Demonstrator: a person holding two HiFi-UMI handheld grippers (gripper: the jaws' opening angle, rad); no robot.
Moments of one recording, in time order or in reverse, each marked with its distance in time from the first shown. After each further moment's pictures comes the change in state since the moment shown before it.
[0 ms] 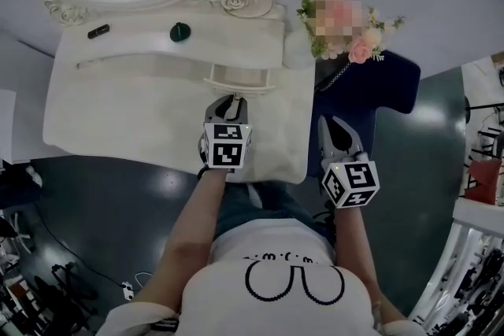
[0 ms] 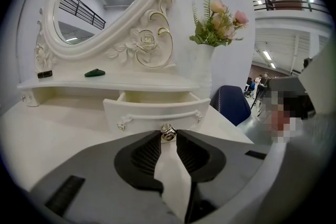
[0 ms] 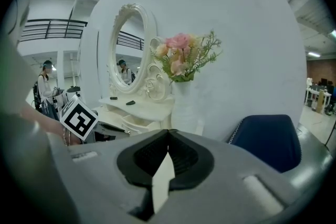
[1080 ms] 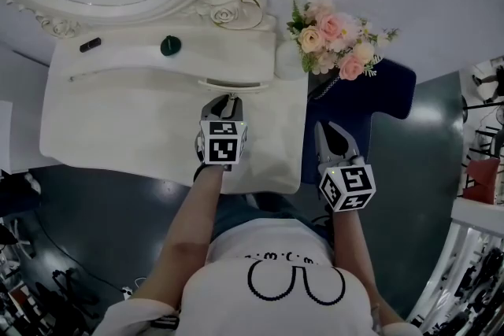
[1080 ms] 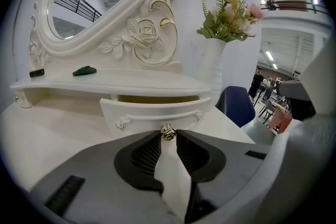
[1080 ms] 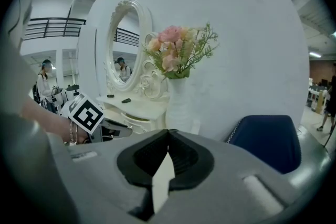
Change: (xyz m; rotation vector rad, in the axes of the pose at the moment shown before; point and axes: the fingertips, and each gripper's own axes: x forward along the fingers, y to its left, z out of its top) left arm 0.035 0.004 0.018 -0.027 0.022 -0.009; right arm 0.015 -0.020 0.000 -0.003 0.032 -0.001
